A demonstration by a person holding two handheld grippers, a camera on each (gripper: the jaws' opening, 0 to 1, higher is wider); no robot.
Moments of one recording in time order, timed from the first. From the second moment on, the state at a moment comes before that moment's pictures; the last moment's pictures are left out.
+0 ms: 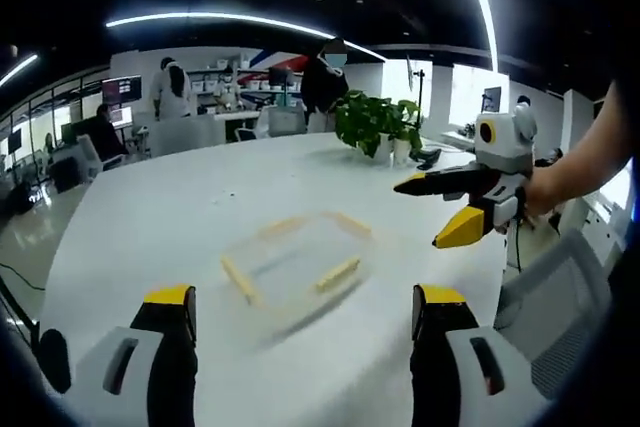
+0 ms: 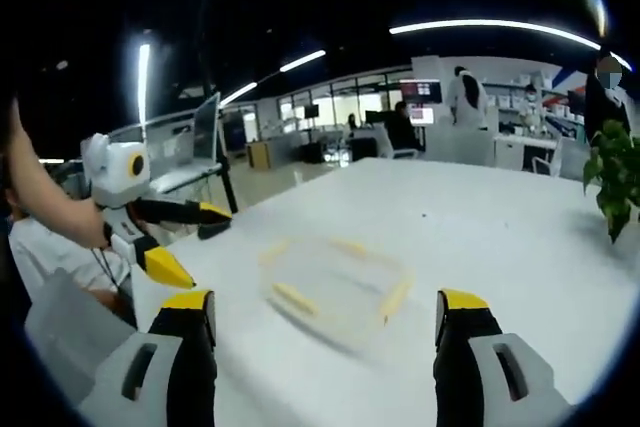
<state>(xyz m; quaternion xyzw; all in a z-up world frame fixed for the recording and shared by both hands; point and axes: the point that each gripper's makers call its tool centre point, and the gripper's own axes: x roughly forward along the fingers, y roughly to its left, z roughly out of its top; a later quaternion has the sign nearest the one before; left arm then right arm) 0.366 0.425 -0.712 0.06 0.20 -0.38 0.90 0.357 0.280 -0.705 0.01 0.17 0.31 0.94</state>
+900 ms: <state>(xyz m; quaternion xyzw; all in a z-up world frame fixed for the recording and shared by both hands) 0.319 0.444 -0.702 0.01 0.20 -0.36 0.91 0.307 0.268 -0.686 0.03 0.16 0.29 0.94</state>
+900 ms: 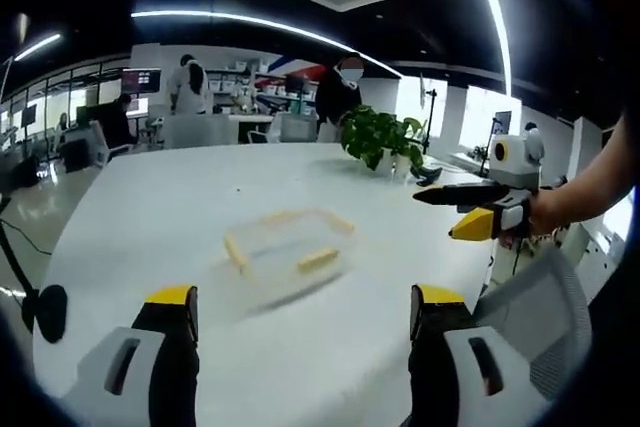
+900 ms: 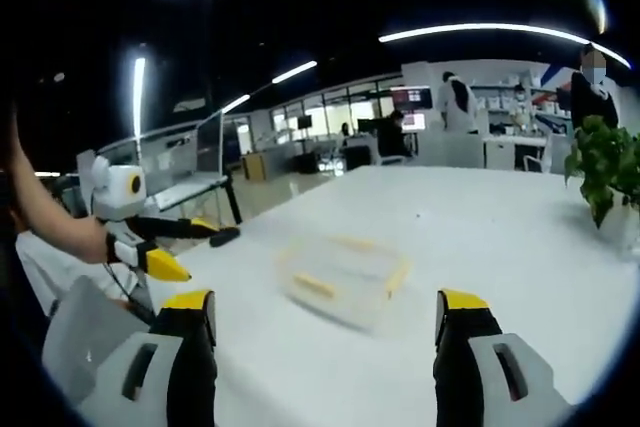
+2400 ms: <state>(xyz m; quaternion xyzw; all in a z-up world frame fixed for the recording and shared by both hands) 0.253 0.469 -0.713 -0.01 0.20 -0.33 0.92 0.235 0.262 -0.663 0.01 0.14 0.28 0.95</state>
